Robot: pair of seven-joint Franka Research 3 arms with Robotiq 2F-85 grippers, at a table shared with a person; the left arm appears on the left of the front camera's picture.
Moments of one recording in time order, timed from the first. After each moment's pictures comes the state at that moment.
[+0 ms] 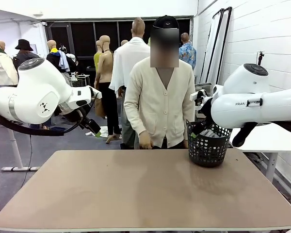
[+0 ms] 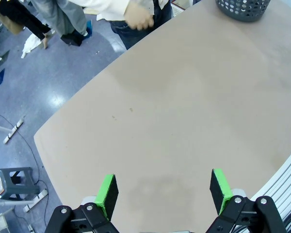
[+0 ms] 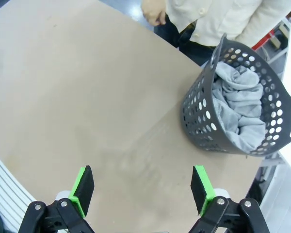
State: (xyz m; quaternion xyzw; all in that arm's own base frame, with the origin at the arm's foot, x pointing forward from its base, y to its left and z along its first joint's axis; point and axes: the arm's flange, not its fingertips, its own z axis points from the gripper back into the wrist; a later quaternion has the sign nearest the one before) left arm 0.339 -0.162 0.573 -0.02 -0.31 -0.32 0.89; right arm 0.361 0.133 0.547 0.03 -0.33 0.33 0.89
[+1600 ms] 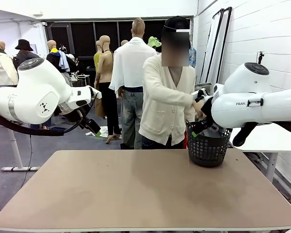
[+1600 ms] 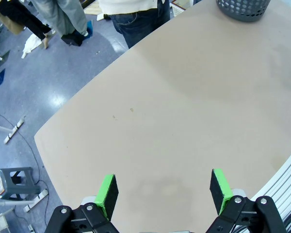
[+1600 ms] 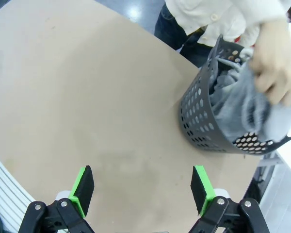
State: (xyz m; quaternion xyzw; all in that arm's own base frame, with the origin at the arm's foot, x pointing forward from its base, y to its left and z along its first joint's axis) left arm 0.339 -0.162 0.573 -0.02 -0.31 -0.32 0.89; right arm 0.360 0.133 0.550 0.02 -0.33 0.32 0.89
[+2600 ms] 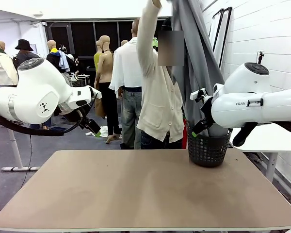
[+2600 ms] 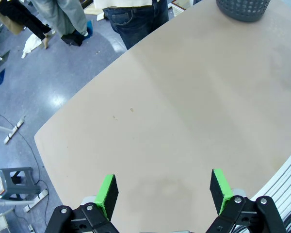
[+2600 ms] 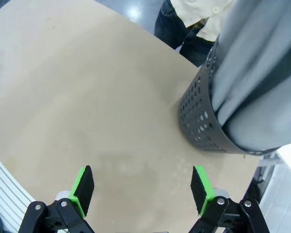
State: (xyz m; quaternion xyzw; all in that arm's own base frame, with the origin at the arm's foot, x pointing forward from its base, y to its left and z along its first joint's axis) left arm 0.339 -0.162 0.573 -0.02 -0.31 -0.32 0.89; right arm 0.360 0.133 0.550 0.02 -0.33 0.32 0.89
